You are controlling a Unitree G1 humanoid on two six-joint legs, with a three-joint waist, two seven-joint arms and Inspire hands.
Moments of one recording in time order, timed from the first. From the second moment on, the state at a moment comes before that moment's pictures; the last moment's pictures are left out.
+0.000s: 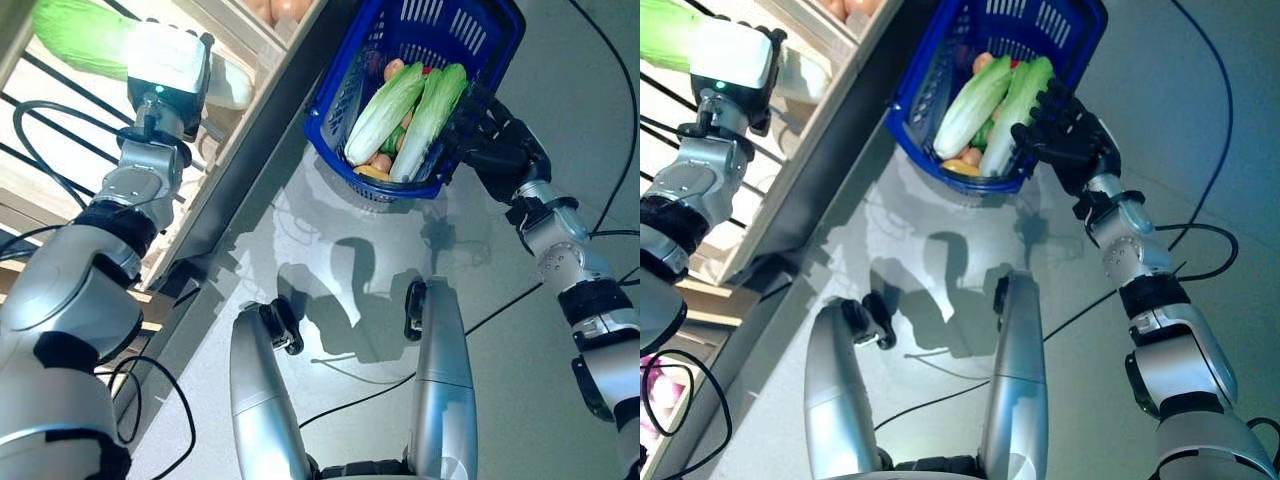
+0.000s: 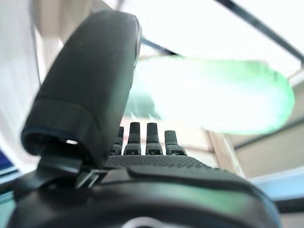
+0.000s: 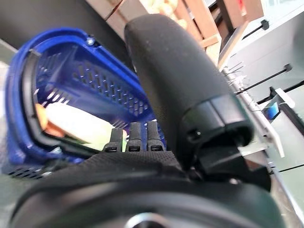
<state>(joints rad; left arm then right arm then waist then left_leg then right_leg) -1.33 0.80 -1.04 1.00 0.49 0.21 0.36 -0.87 -0.69 0.36 0.75 1.19 -0.12 0.25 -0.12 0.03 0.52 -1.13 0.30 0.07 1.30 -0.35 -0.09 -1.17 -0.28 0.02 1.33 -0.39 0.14</state>
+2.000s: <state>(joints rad) -1.34 0.80 -0.99 1.07 0.45 0.06 0.23 -0.87 -0.72 0.33 0.62 1.26 -0.16 0.25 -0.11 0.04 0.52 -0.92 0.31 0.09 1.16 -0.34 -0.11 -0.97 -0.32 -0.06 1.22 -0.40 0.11</state>
